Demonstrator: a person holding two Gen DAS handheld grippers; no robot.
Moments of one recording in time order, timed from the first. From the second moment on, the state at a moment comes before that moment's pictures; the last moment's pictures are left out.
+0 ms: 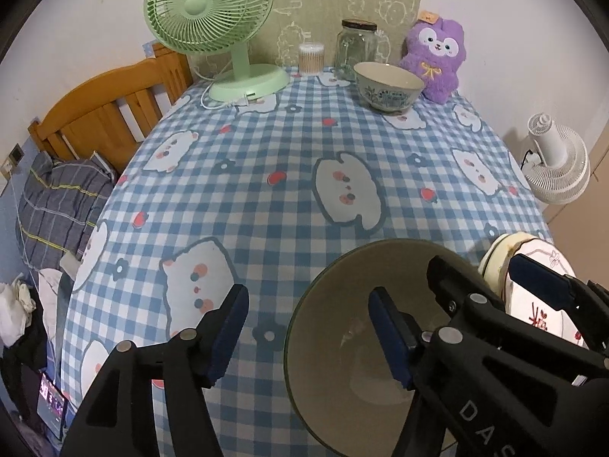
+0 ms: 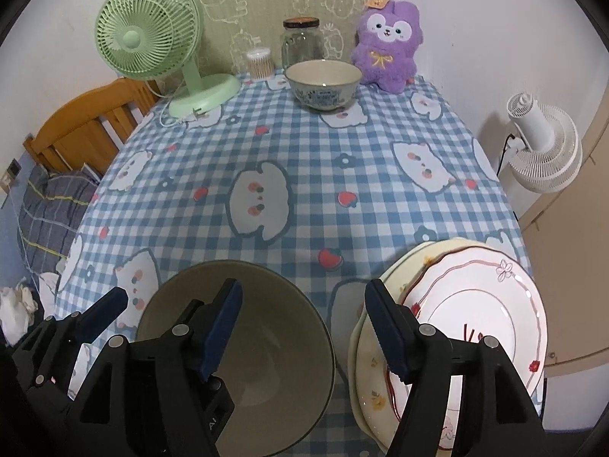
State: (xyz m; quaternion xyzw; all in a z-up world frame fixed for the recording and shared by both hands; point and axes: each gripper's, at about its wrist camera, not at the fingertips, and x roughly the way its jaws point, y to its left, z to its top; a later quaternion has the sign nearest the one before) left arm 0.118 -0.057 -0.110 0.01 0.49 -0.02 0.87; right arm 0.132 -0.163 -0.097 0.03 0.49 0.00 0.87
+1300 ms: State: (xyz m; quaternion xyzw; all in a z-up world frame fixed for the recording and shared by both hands) left arm 0.105 -0.045 0.025 0.02 0.39 -0.02 0.92; right arm 0.111 -0.148 0.047 0.02 0.38 -0.03 0.92
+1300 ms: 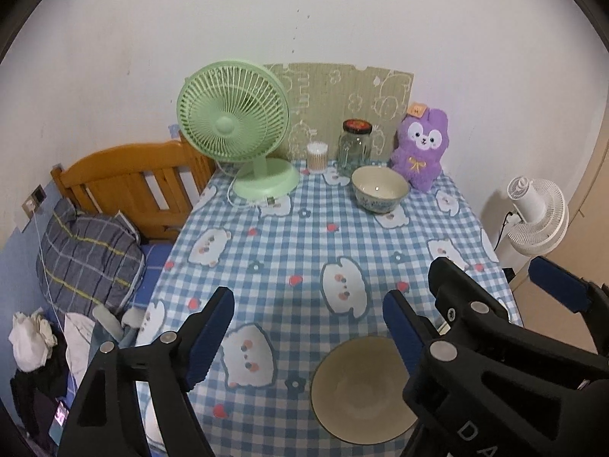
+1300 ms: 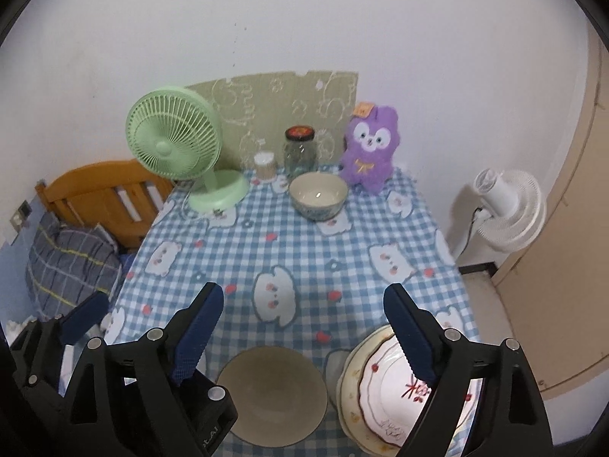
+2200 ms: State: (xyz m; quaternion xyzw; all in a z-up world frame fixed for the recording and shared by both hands) left arm 0.147 -0.056 0.069 0.02 0.35 -0.07 0.94; right arm 0.152 -0.164 0.091 0.03 0.34 -0.04 0.94
